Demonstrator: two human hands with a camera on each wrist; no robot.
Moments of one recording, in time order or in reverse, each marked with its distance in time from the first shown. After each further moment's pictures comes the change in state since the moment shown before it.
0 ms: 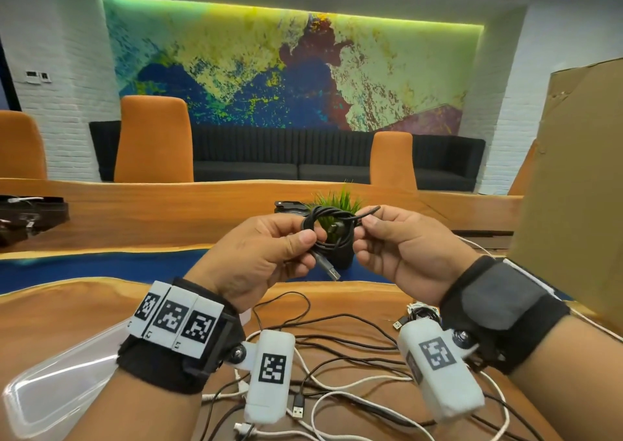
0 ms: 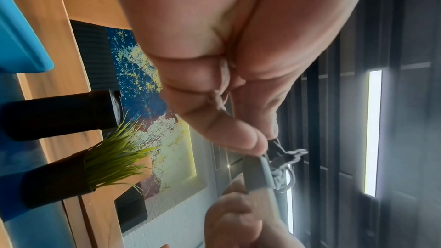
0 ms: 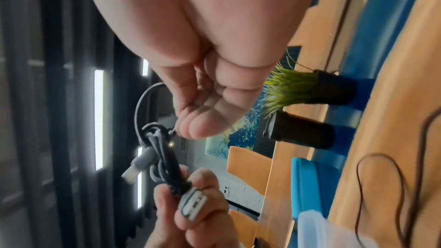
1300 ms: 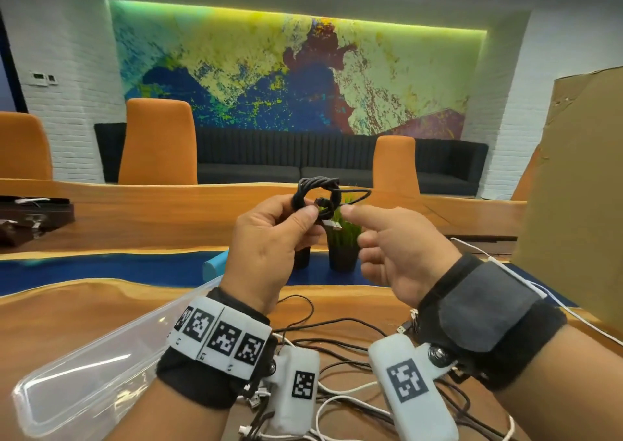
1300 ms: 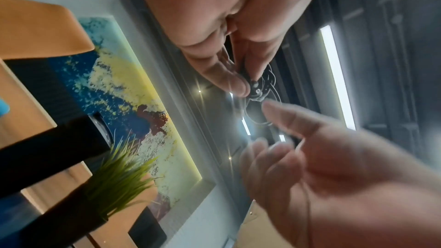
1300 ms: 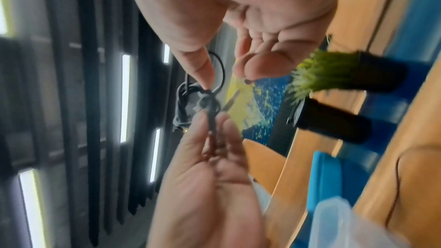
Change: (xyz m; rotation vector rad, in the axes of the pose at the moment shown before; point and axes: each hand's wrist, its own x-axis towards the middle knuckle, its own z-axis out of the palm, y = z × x) left_hand 0.007 -0.007 0.020 0.104 0.377 0.411; right_hand -0.004 -0.006 0.043 -0.290 0.333 0.065
